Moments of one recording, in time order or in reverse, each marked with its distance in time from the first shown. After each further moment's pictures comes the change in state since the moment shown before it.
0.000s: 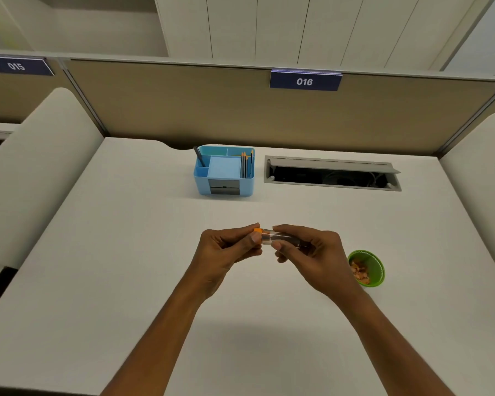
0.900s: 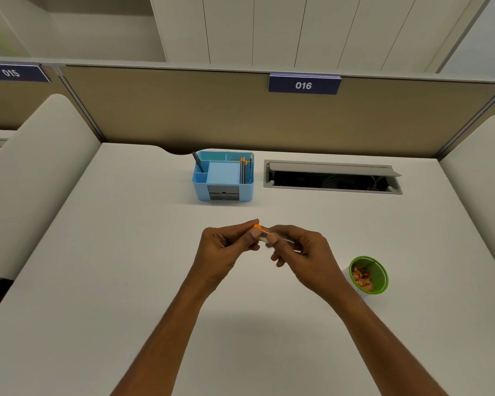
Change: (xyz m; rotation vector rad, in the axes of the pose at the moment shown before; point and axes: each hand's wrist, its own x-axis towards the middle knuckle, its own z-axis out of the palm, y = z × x) left_hand 0.028 -0.008 -0.007 0.214 0.054 0.131; right_hand 0.022 0.005 0.016 0.005 -0.039 0.172
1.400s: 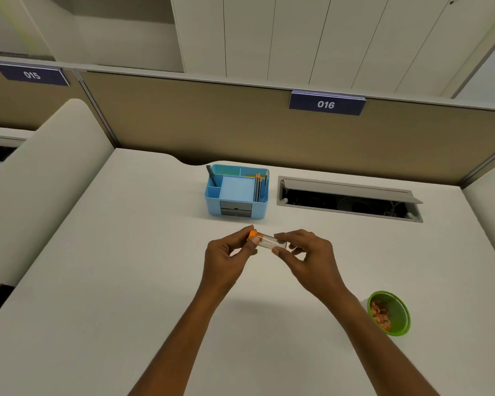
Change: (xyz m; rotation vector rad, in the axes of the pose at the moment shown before) left_hand 0.053 -0.039 -0.016 0.087 0.232 -0.002; right_hand 0.070 0.030 0.013 -0.302 0.102 -0.191
